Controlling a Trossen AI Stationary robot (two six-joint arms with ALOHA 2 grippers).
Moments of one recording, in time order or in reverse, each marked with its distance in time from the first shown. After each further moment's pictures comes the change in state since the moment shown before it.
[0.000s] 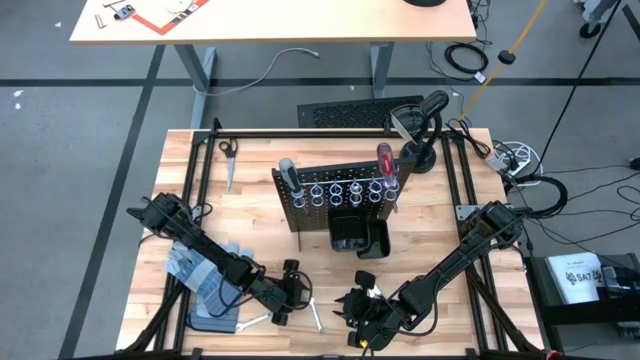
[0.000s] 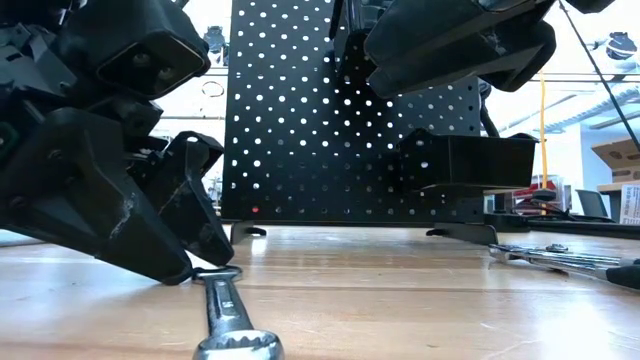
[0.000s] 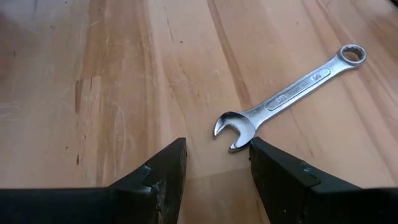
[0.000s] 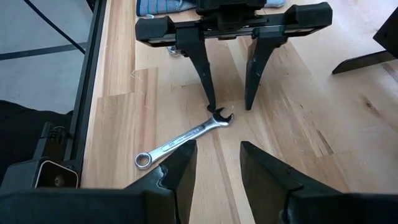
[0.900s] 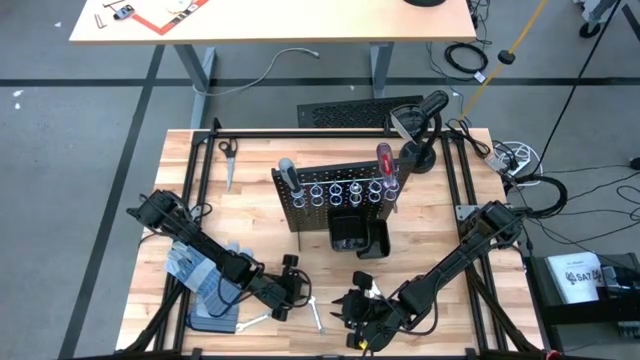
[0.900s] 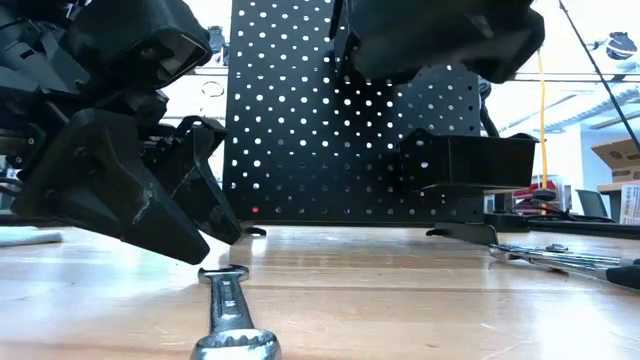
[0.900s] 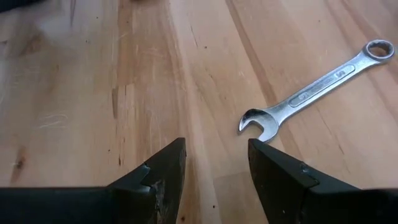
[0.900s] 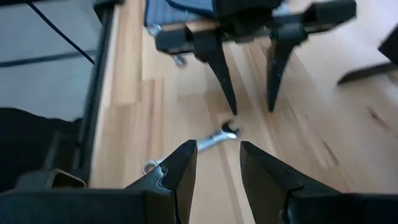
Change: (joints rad) left arm 0.002 -0.061 -0.003 -0.018 -0.054 0.088; right arm -0.004 0.000 0.000 0.058 0.004 -0.039
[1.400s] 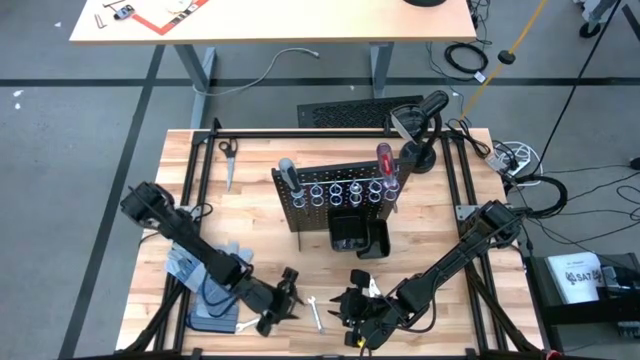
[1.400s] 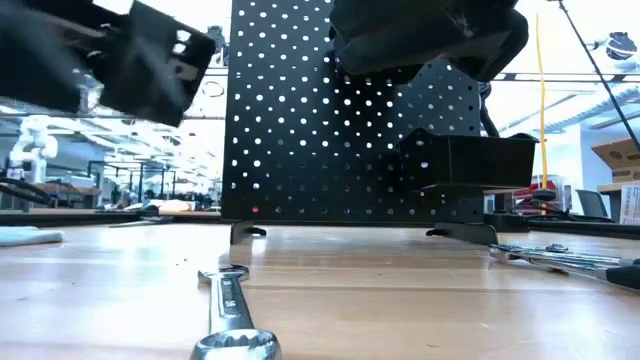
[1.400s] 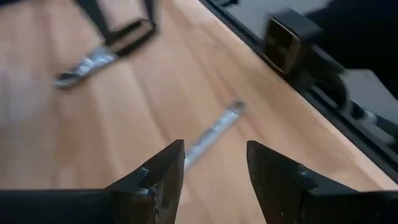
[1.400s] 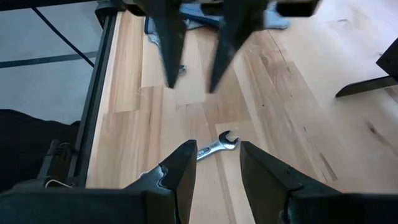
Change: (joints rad) left arm -0.065 -0.131 0.005 0.019 0.176 0.159; right arm -0.014 0.000 0.000 0.018 -0.004 -0.040
